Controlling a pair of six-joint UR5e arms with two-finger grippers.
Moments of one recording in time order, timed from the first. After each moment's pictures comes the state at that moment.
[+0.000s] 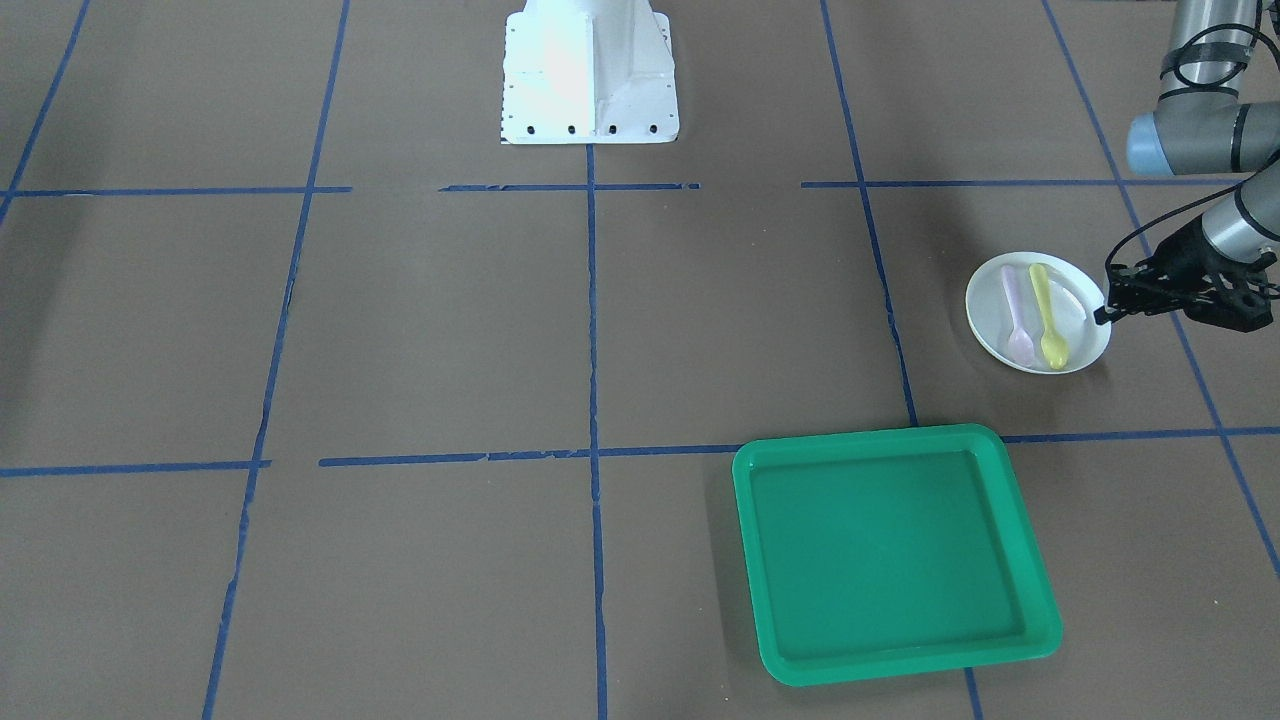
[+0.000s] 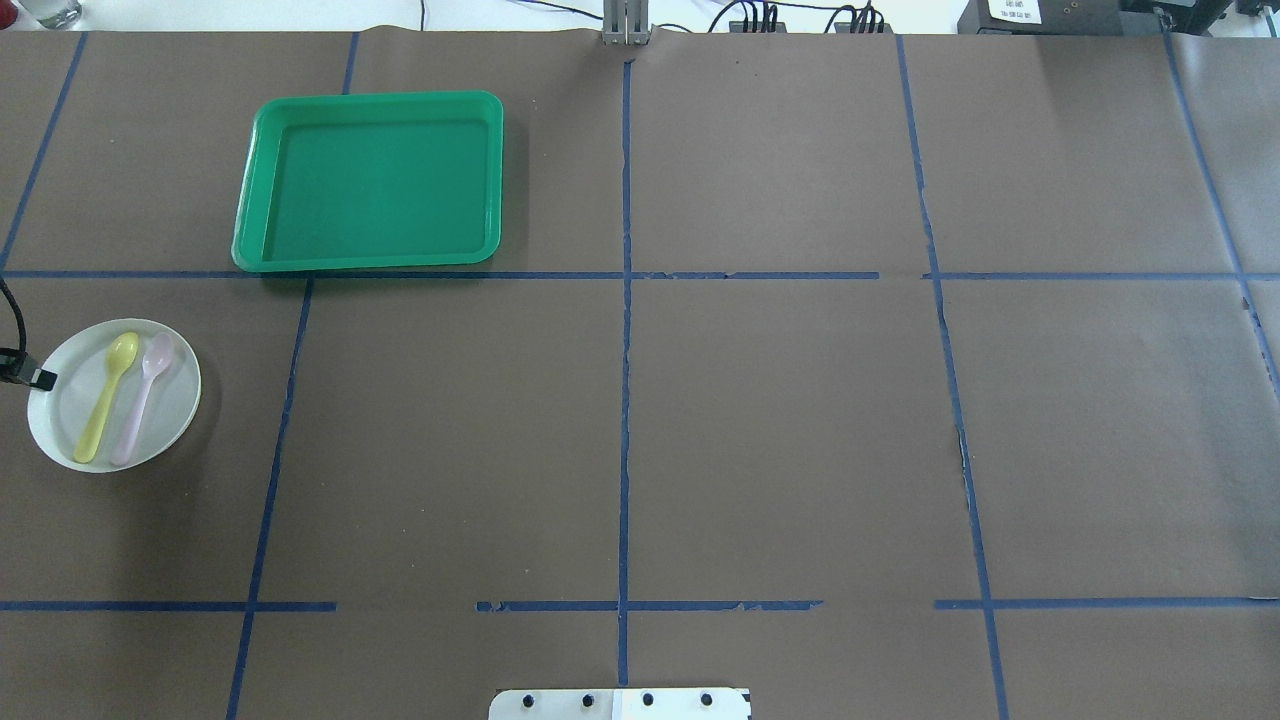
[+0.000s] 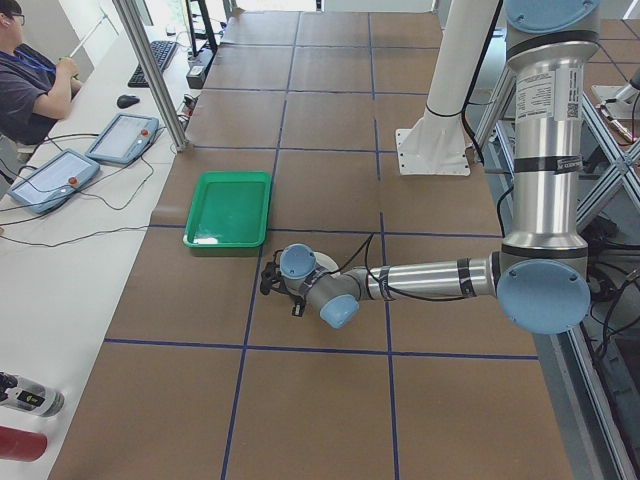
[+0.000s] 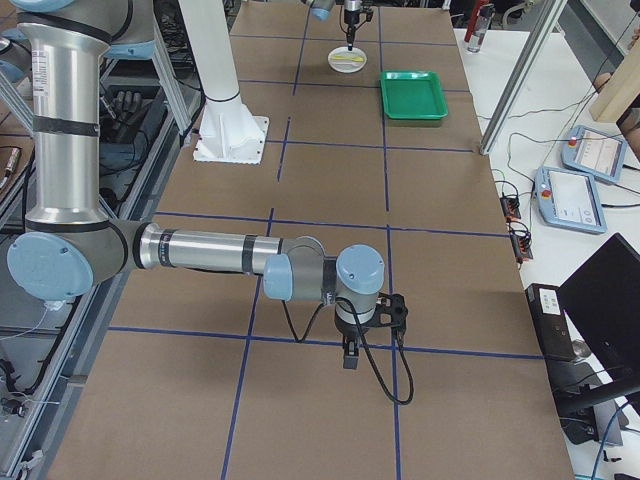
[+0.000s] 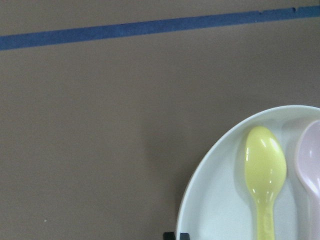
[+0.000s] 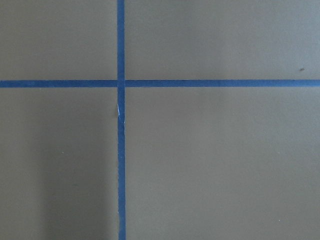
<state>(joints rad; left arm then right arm) -1.10 -1.51 -1.41 -2.42 -2.37 -0.59 1.58 -1.64 1.61 -1.53 2.28 0.03</state>
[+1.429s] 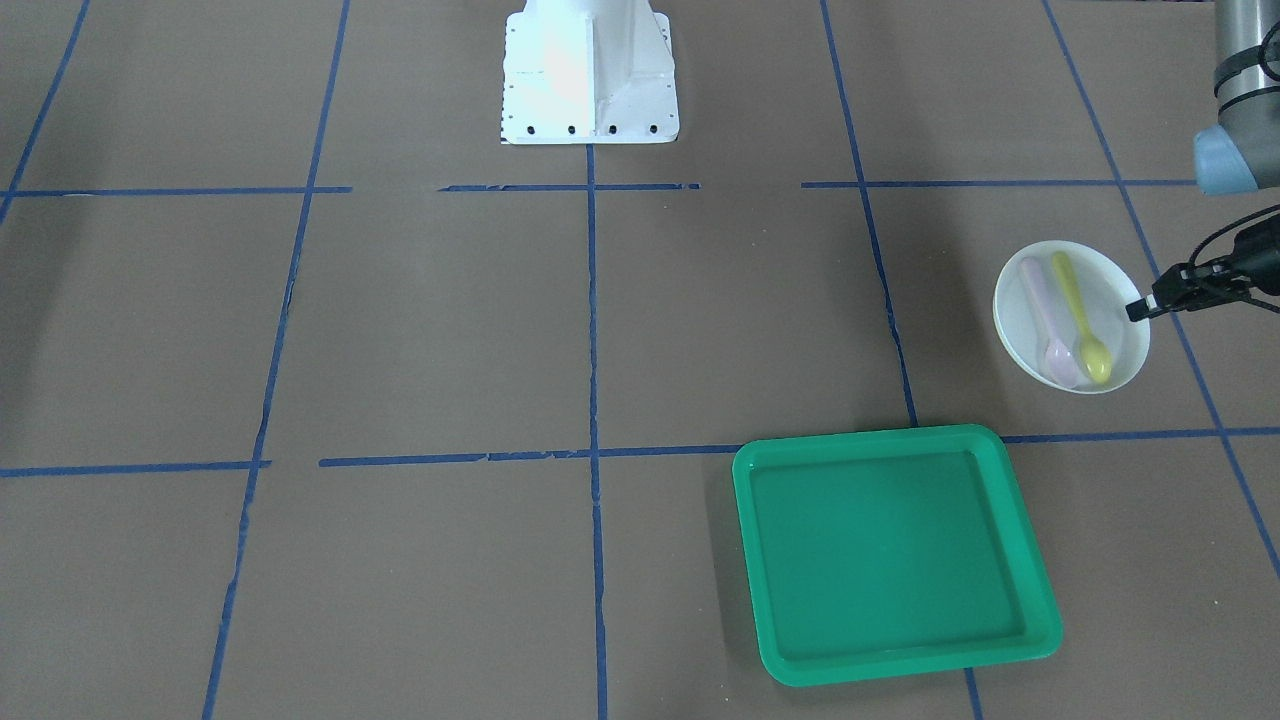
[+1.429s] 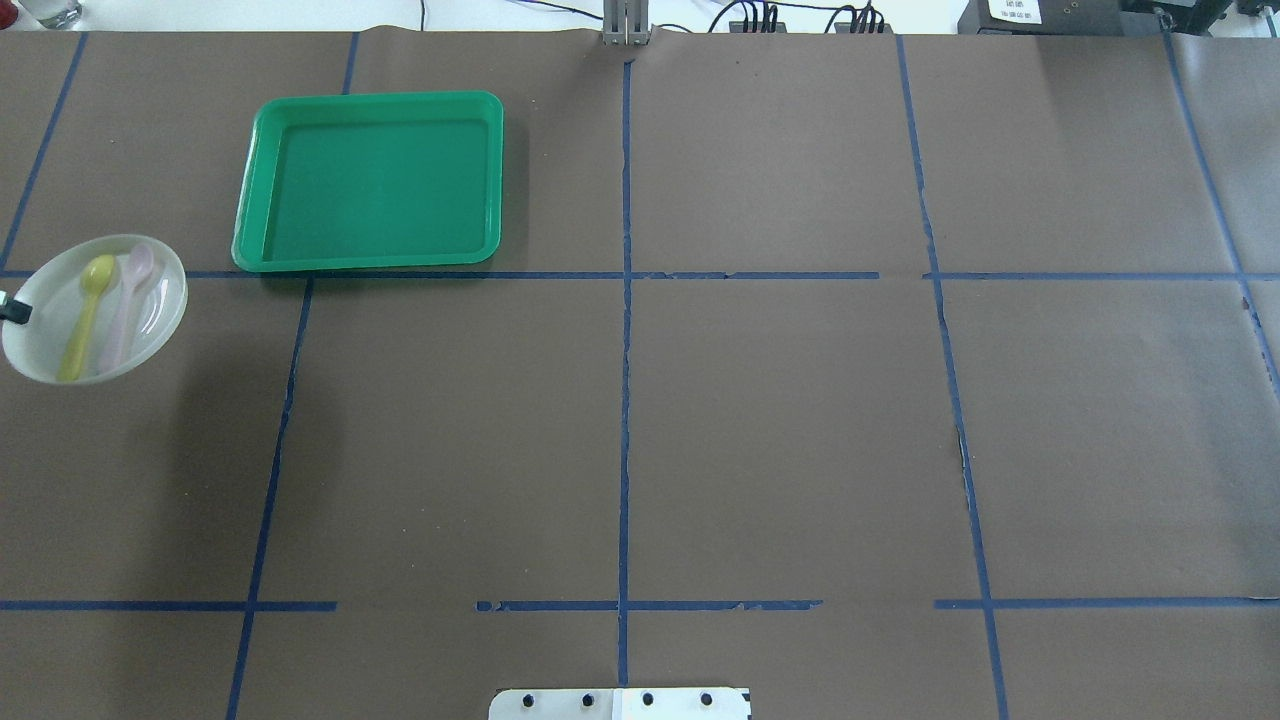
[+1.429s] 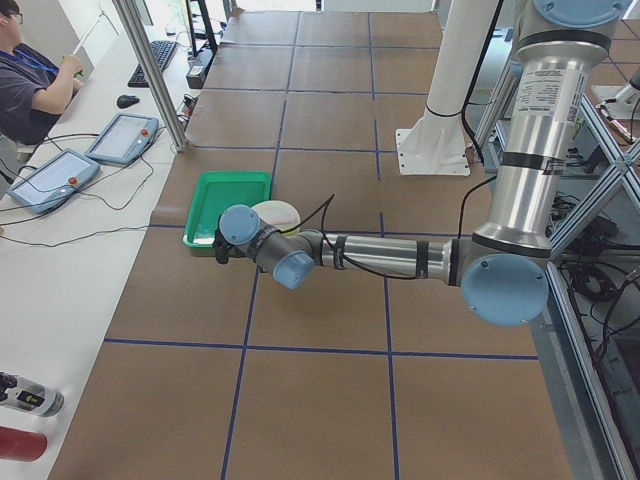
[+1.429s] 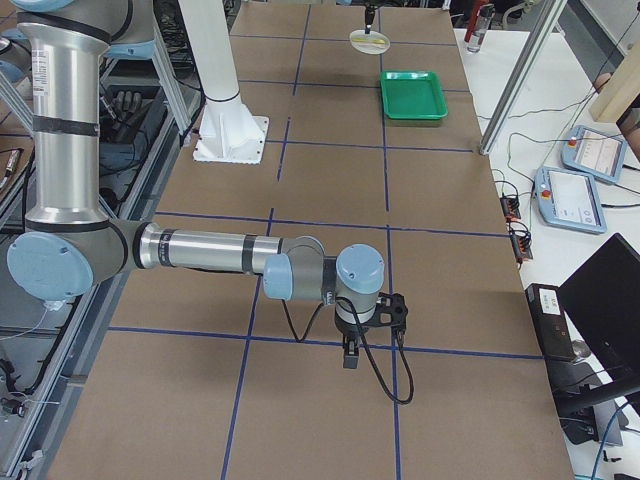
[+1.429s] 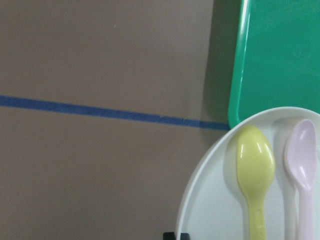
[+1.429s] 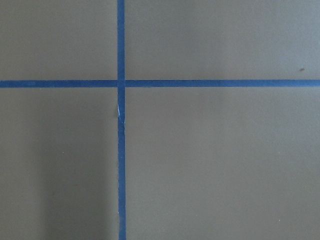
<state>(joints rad) -1.29 -1.78 -1.43 -2.13 -2.65 -0.86 1.58 -1.64 1.61 -1.53 2.28 0.03</state>
